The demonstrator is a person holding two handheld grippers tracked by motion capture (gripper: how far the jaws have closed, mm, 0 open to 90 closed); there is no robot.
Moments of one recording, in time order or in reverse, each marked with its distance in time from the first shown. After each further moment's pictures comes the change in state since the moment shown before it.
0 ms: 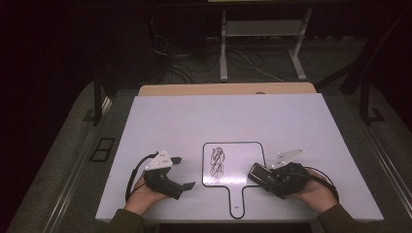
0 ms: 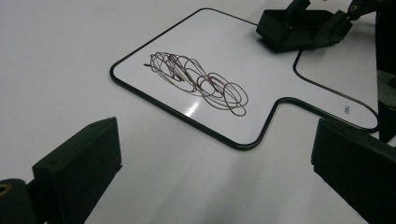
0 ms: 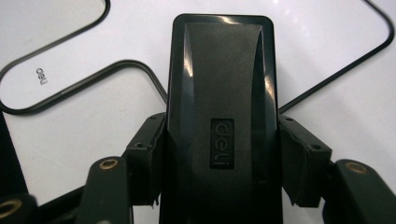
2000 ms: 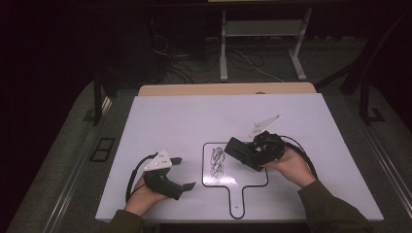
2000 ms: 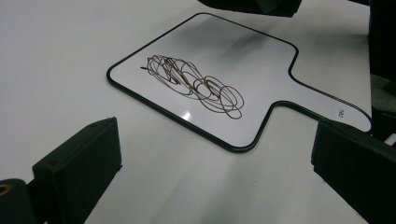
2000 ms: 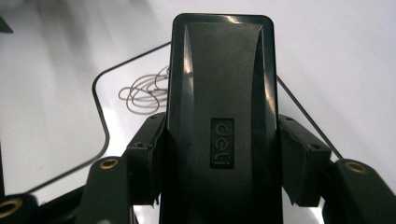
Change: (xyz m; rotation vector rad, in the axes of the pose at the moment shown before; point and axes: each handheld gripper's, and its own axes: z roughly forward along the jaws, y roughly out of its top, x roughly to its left) left arm -0.001 -0.001 0.000 -0.017 -0.010 -0.007; right arm -0.024 0.095 0.017 -0.078 0.099 -0.025
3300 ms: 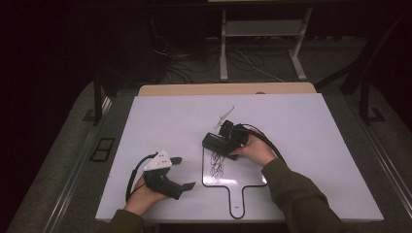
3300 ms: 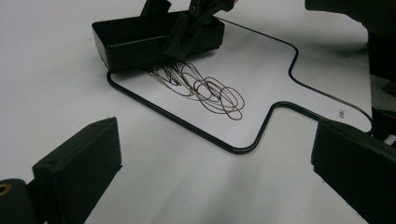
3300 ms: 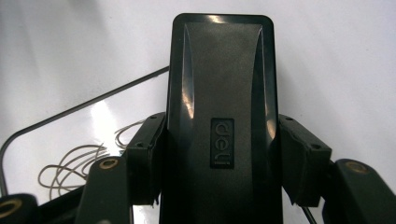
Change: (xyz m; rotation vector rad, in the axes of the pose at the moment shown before) left arm 0.001 0.000 0.000 -0.003 -0.003 0.007; right arm -0.017 0.062 0.087 0.167 -0.035 -0.086
